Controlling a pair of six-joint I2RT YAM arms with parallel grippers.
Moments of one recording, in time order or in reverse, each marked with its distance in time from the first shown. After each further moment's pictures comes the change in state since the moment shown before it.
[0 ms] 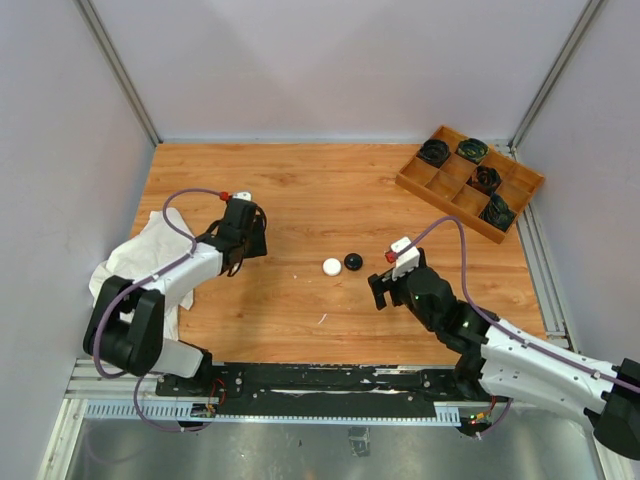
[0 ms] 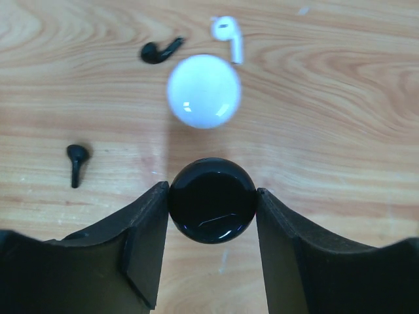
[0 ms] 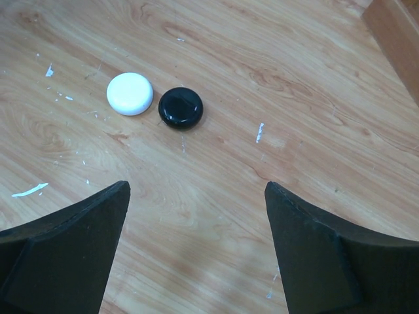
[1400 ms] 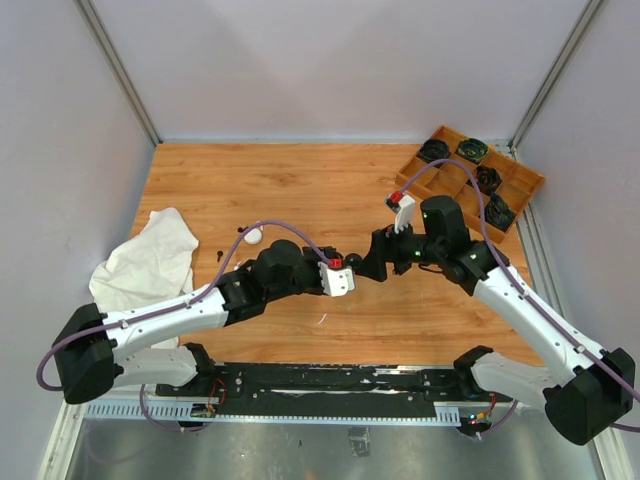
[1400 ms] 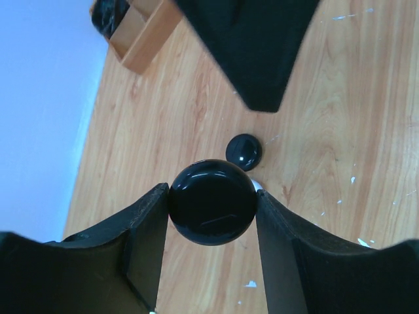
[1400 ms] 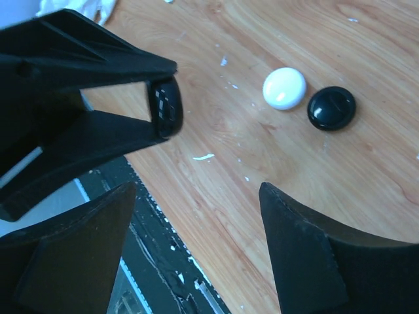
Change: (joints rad) left arm -0.661 -0.281 -0.057 0.290 0.280 1.081; right arm -0.416 0.315 0.507 -0.444 -0.943 0.174
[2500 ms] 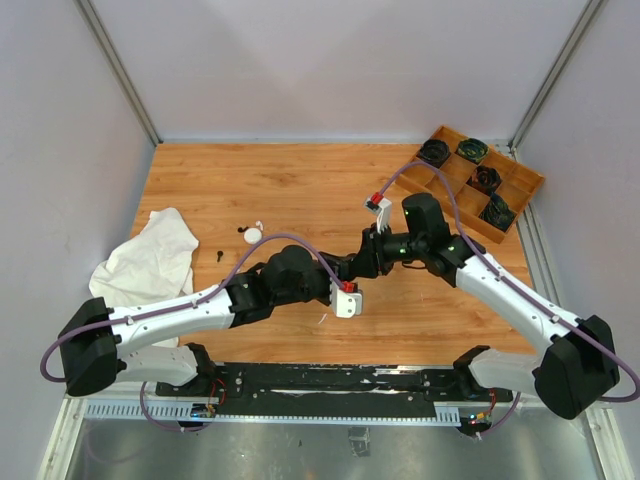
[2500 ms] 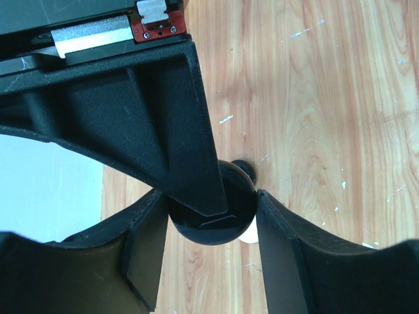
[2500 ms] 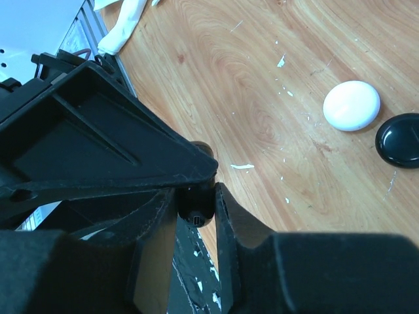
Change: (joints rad) left arm -0.076 0.040 0.037 -0.015 0.083 0.210; right arm 0.046 0.150 0.003 0.153 -0.212 0.034
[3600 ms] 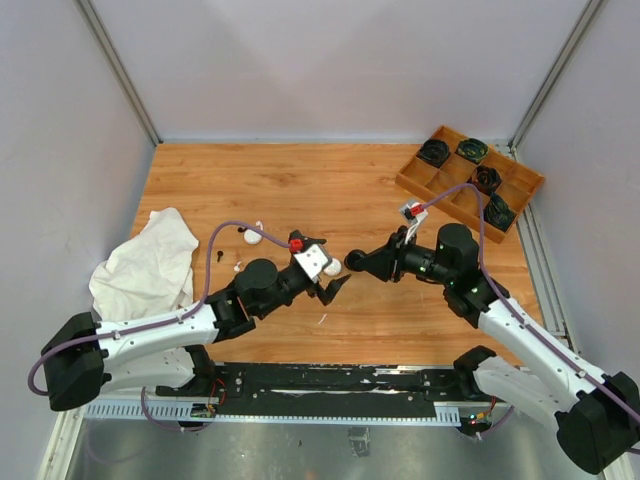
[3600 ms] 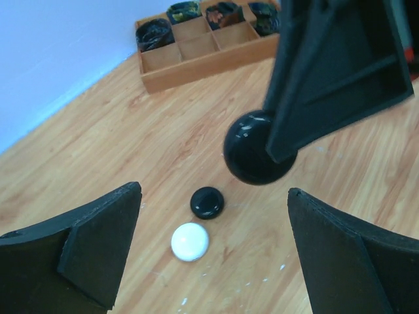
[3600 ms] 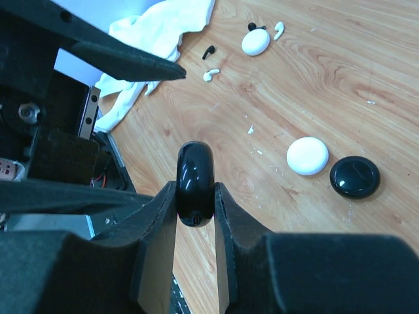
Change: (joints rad) left arm 0.007 -0.137 -0.210 0.387 -0.268 -0.654; right arm -0.038 -0.304 -0.291 0.367 0.161 0.142
